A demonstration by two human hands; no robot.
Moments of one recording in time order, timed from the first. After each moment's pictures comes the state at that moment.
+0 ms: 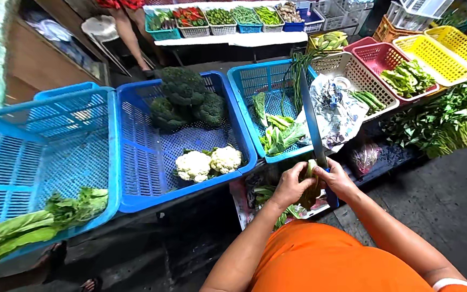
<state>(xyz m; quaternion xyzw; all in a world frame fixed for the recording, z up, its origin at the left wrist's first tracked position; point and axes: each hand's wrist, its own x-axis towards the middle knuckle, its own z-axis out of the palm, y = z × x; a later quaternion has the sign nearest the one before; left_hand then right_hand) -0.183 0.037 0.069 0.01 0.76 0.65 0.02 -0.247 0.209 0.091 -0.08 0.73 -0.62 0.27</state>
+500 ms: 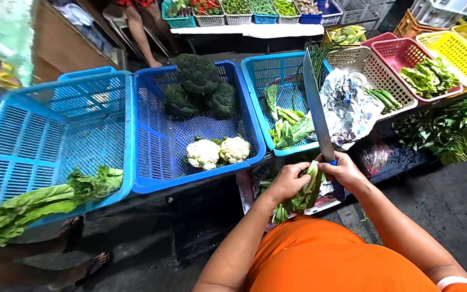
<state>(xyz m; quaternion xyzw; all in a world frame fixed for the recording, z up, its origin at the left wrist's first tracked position) -0.172 0.009 0.085 0.01 0.80 0.60 0.10 -0.262 0.204 0.096 -0.14 0.71 -0.61 0.31</state>
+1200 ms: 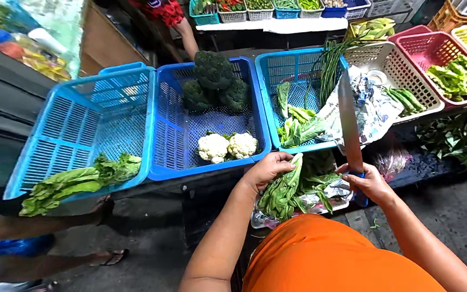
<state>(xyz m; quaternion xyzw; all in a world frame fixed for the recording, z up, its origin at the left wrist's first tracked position) -0.162 -0.035 0.118 -0.12 0.64 0.74 0.13 -0.280 0.272 0.073 -0.22 0.72 -0.59 0.30</state>
